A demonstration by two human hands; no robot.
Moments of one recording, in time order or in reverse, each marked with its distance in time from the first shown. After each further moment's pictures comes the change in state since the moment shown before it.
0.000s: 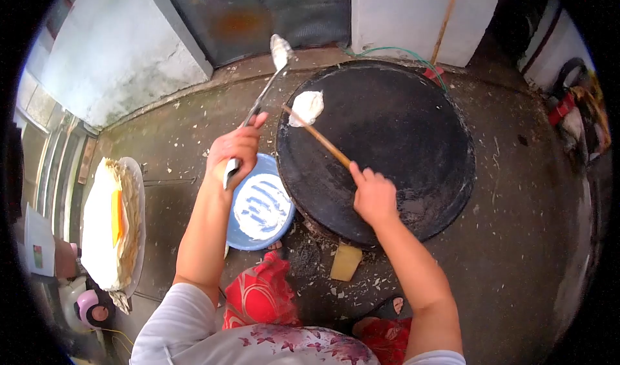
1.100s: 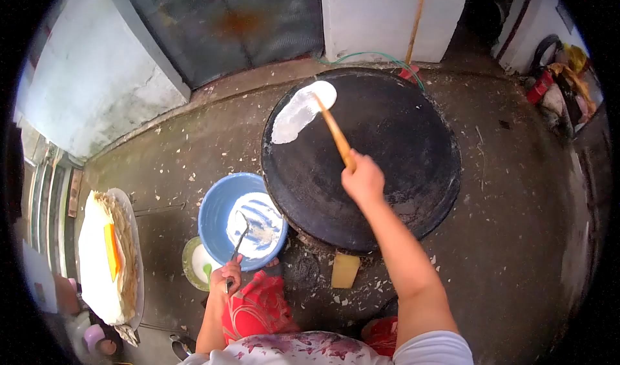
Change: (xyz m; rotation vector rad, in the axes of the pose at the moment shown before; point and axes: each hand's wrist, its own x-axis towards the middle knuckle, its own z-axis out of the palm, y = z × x) left_hand -0.180 -0.008 -0.190 -0.424 0.623 0.390; right_hand 0.047 0.024 0.036 0.219 0.236 0.416
